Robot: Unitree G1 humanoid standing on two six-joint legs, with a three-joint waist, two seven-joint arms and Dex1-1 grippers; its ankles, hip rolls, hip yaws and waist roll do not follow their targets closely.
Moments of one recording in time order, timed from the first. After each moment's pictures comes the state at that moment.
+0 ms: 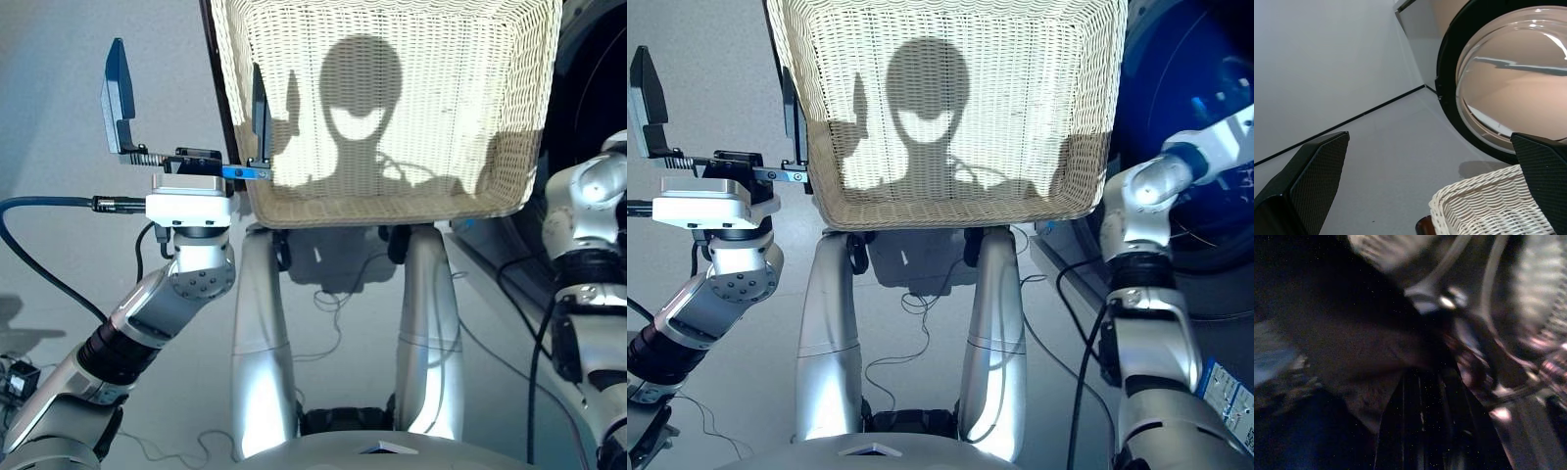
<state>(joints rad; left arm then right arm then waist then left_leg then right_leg) -0.39 0.77 -0.43 -0.37 0.08 -0.32 0.79 -0.85 -0.71 -0.06 0.85 0.61 -0.47 -0.89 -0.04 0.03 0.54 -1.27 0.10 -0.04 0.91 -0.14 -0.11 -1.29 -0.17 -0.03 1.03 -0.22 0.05</state>
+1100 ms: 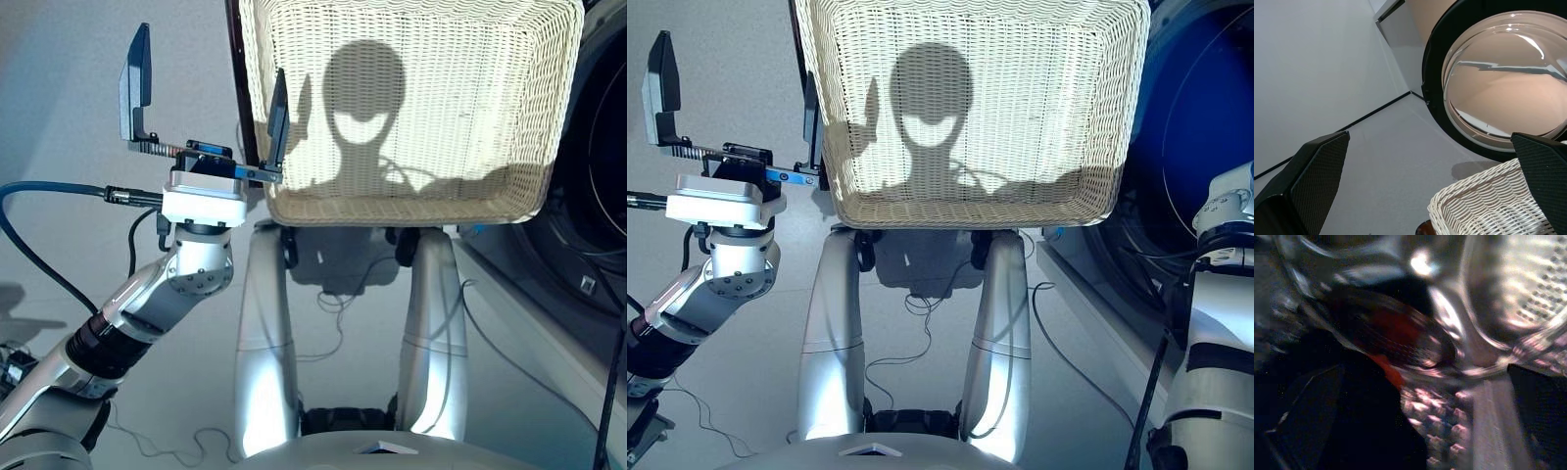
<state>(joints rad) -0.44 0.82 -0.46 -0.37 0.08 -0.32 0.72 -0.98 -0.89 0.00 1.10 0.85 -0.35 -0.64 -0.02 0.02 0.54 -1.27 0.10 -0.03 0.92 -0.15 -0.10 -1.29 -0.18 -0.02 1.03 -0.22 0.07</state>
